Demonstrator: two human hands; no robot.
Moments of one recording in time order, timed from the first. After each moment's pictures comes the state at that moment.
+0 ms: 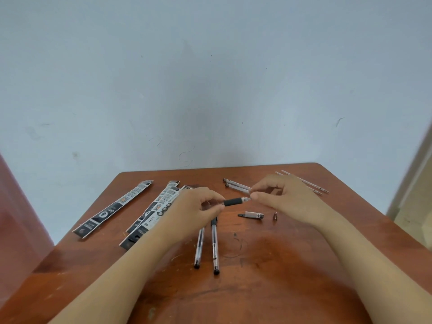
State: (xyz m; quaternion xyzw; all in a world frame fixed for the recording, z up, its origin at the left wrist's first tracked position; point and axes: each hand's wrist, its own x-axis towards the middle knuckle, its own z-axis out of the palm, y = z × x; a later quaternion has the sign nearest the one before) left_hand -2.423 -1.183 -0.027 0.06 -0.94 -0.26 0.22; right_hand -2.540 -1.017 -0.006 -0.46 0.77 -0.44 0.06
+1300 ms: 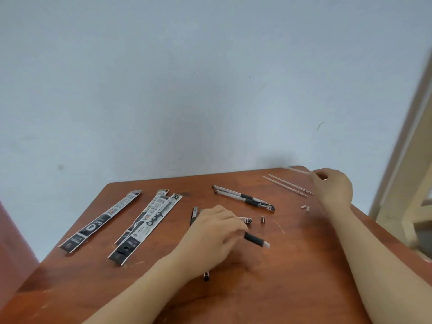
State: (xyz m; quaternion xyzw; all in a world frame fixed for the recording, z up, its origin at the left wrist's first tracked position) left_hand -2.428 -1.147 -0.045 -0.13 -0.95 -0.15 0.24; right_hand -2.638 -0.973 -0.041 -0.06 0.86 -0.47 -0.21
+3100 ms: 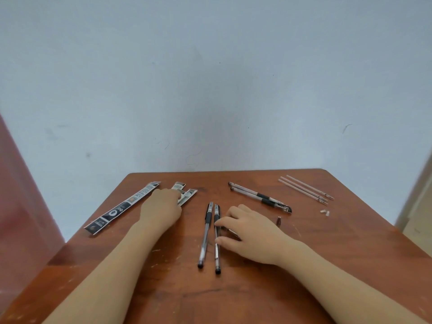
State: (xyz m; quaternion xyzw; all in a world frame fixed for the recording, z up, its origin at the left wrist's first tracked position) left_hand -2.425 -1.248 -0.047 0.33 -0.94 -0.04 0.11; right_hand -2.506 -1.055 -0.044 -0.61 0.78 -0.09 -0.01
